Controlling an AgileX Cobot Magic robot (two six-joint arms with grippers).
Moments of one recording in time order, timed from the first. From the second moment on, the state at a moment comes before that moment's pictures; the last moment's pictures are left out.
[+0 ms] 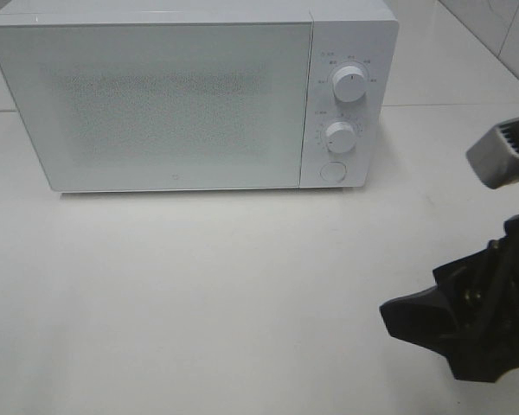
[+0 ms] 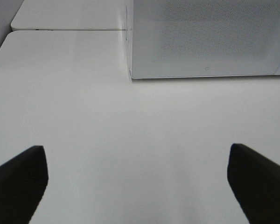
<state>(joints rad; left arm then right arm) -0.01 0.00 -0.51 -0.11 1.04 0.07 0.65 0.87 -0.45 0.23 0.47 -0.05</state>
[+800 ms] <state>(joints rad) -0.01 0.00 -0.51 -0.11 1.04 0.07 0.26 0.27 -0.52 0.03 0.90 0.16</state>
